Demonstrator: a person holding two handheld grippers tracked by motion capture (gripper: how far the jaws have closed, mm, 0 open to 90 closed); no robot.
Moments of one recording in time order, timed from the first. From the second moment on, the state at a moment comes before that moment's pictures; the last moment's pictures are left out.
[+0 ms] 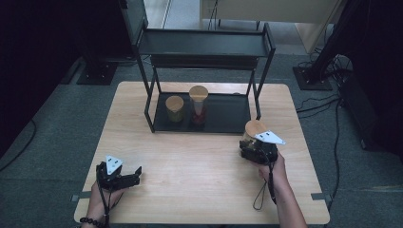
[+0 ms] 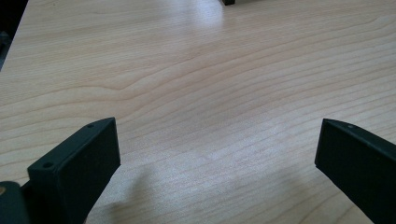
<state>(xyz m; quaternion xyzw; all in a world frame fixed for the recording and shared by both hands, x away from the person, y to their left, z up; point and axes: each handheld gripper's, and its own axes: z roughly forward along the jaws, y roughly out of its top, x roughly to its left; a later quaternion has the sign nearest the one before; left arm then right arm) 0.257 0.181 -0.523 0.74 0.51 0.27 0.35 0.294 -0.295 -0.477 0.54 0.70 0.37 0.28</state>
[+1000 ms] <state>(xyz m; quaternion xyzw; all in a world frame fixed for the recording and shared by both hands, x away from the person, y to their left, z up) 0.257 0.180 -0.523 0.74 0.51 0.27 0.35 0.336 -0.243 -0.463 0.52 0.72 0.37 0.27</state>
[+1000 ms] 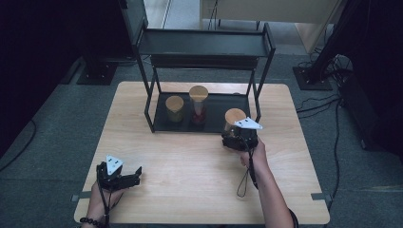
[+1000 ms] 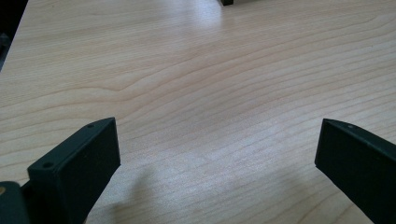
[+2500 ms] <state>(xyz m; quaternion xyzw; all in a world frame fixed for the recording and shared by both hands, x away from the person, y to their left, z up) 0.257 0.182 -0.523 0.74 0.51 0.26 0.36 0.422 -0.231 -0.466 0.55 0.70 0.35 0.28</state>
